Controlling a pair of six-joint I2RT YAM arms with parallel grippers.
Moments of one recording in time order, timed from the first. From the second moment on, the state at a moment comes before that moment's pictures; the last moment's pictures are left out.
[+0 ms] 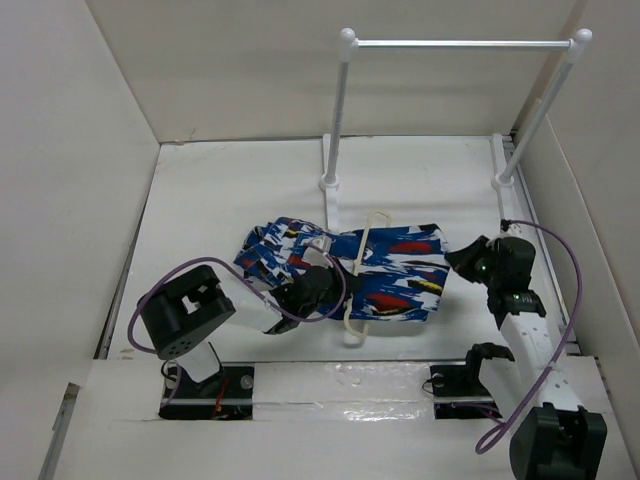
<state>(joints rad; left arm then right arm) -1.03 1.62 0.49 0.72 -0.25 -1.01 -0.11 0.76 0.42 -0.17 -0.26 0.56</state>
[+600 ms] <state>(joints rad) -0.98 1.63 0.50 0.67 -0.23 -0.96 -0.27 0.73 0.45 -0.25 -0.43 0.57</state>
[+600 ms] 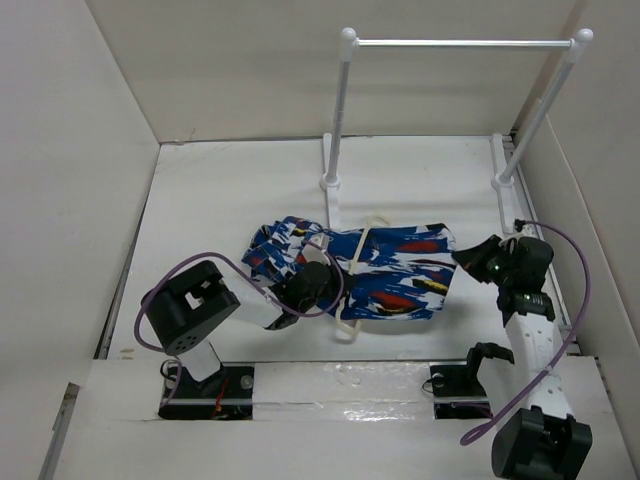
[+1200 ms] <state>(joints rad) -1.02 1.75 0.68 0.55 -0.30 -0.99 -0.30 0.72 0.61 -0.32 -0.52 0.53</state>
